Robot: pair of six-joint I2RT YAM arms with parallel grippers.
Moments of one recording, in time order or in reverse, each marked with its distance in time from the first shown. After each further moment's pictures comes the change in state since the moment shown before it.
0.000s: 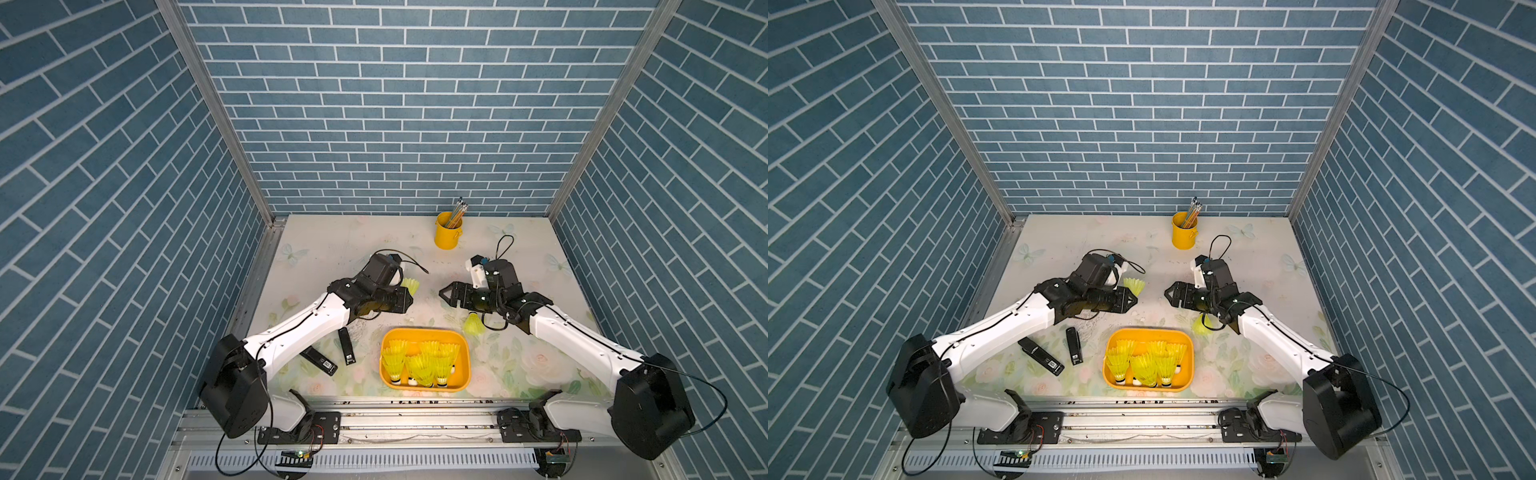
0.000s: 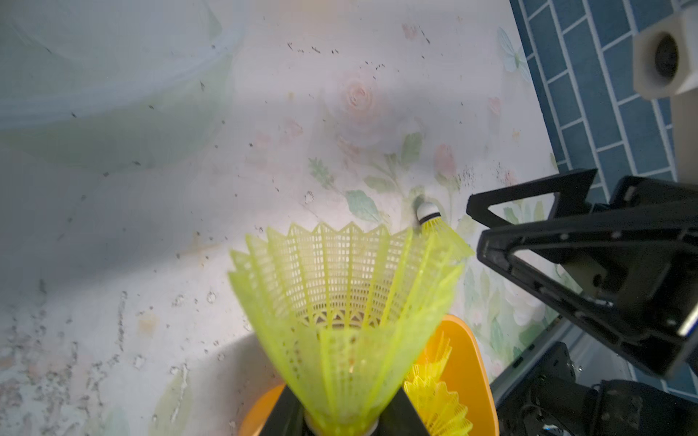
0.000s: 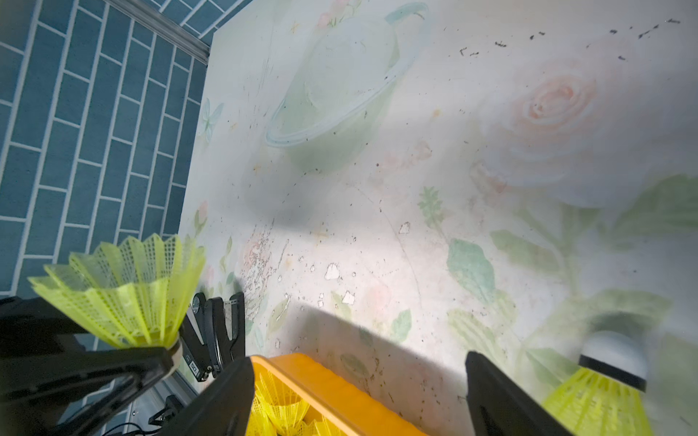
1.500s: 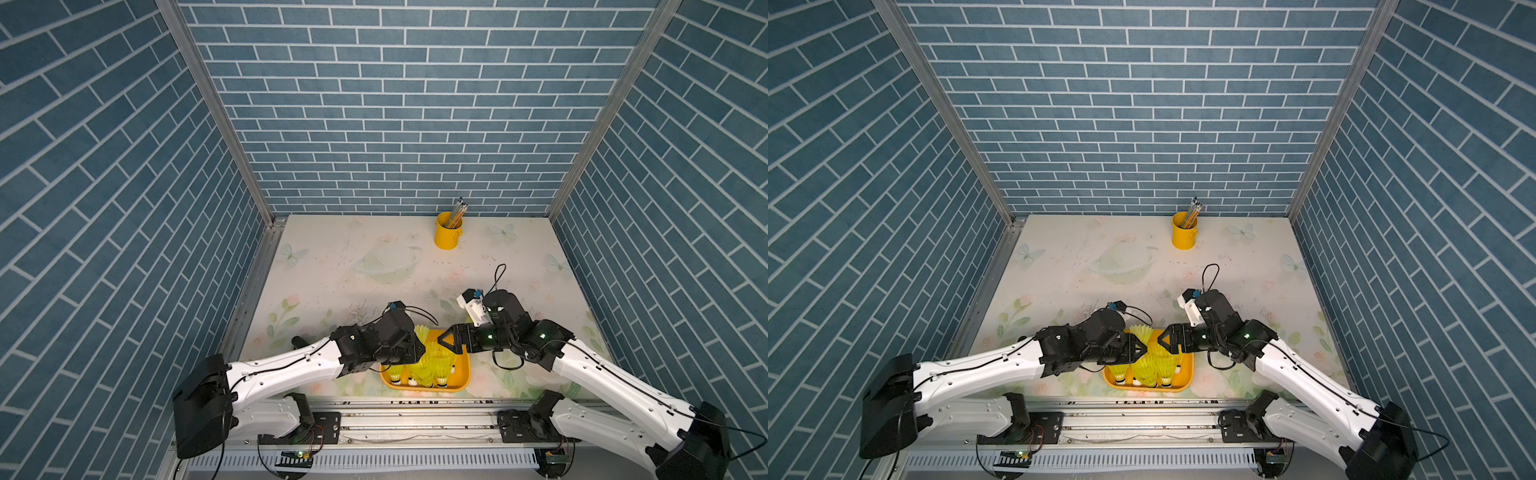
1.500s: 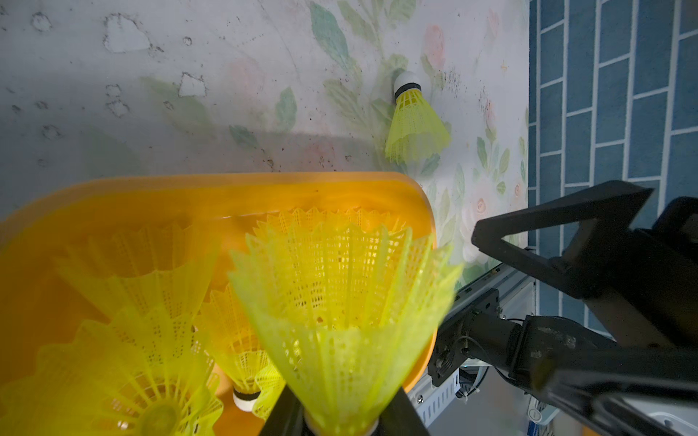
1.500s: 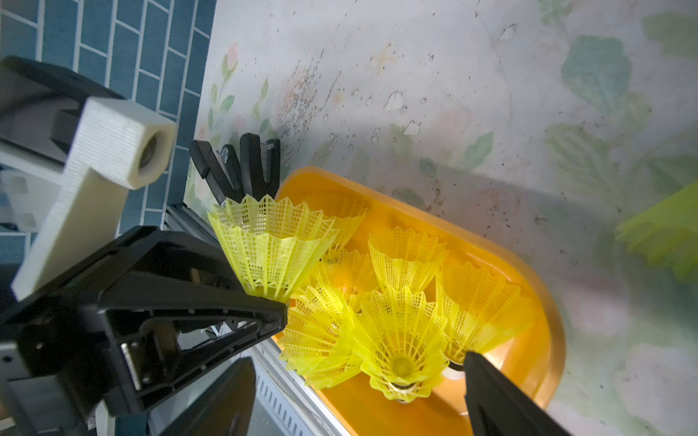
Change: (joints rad) left arm -0.351 -0.177 -0.288 0.141 -0.113 -0.504; right arm 0.246 -0.299 -0.096 -0.307 -0.053 0.011
